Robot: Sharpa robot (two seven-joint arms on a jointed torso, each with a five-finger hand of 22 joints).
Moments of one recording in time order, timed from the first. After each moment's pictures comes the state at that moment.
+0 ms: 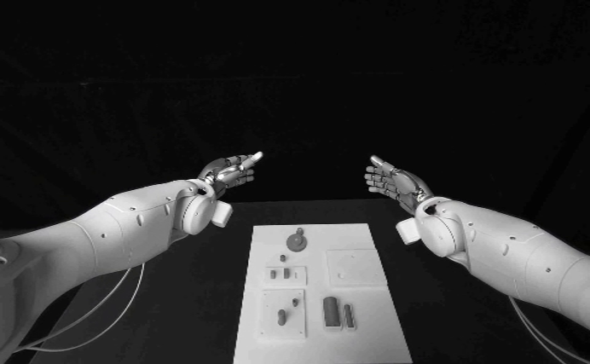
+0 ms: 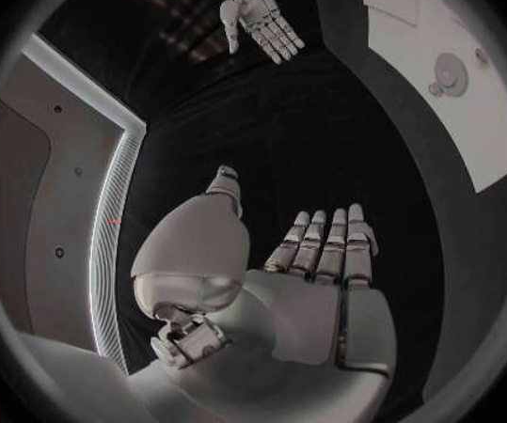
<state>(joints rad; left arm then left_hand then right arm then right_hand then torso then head) 1.18 -0.57 -0.16 0.86 -0.10 -0.11 0.26 1.03 0.01 -0.09 0.16 0.03 0.29 0.06 0.12 0.28 0.38 0.06 0.04 0.11 0.32 0.10 0.13 0.27 0.03 0.38 0.05 0.04 0.36 1.08 -0.49 -0.06 0.77 -0.24 -0.07 0.33 0.45 0.03 0.25 -0.11 0.06 0.38 0.11 0.12 0.26 0.49 0.10 0.08 0.05 0.36 0.09 0.20 0.21 0.10 0.24 0.13 0.14 0.75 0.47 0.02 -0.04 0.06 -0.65</state>
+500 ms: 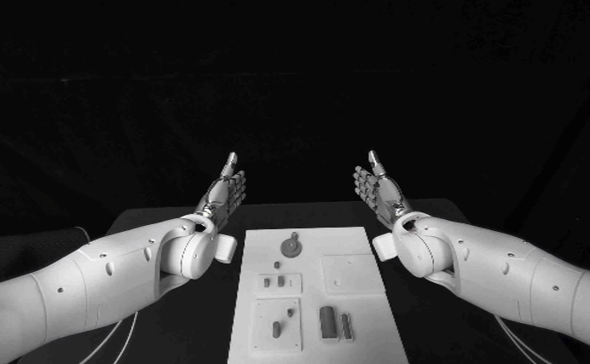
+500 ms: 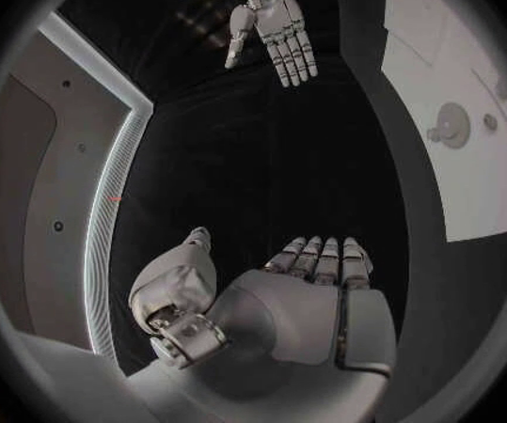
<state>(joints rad) 1.11 -0.67 -0.08 1.21 -0.08 -0.31 0.31 0.12 0.00 -0.01 0.02 0.01 0.03 0.00 0.01 0.02 0.03 0.00 0.01 0.01 0.03 0.01 0.01 0.02 0.02 0.03 0.00 0.01 0.03 1.07 -0.62 -0.04 1.11 -0.18 -0.26 0.36 0.04 0.00 0.02 -0.01 0.01 0.03 0.01 0.01 0.02 0.04 0.01 0.01 0.00 0.03 0.00 0.02 0.02 0.02 0.02 0.01 0.01 0.06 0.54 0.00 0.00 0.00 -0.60</state>
